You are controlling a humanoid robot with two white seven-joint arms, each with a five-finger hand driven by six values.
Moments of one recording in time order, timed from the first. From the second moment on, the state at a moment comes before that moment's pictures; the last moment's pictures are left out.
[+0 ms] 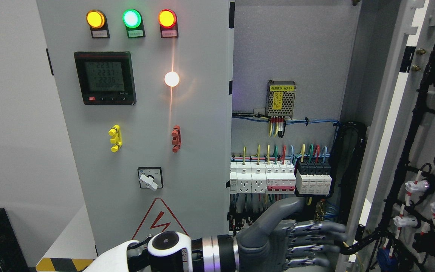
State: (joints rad) left arm -1.03 0.46 -1.09 -1.73 1.33 0.23 -0.25; right arm 0.08 0.12 0.10 -0.07 -0.08 0.01 -0.04
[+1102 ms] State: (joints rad) left arm -0.19 0.78 -1.04 -1.61 1.07 -0.09 -0.25; right arm 0.08 0.12 0.10 -0.07 -0.08 0.01 -0.04
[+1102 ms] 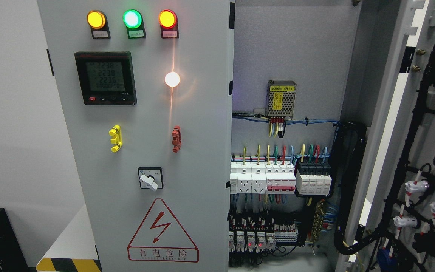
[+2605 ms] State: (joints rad) left arm 0.08 0.28 -0.46 -0.38 0.37 -0.24 -0.35; right arm 0.08 0.12 0.10 -0.07 -0.08 0.01 -0.04
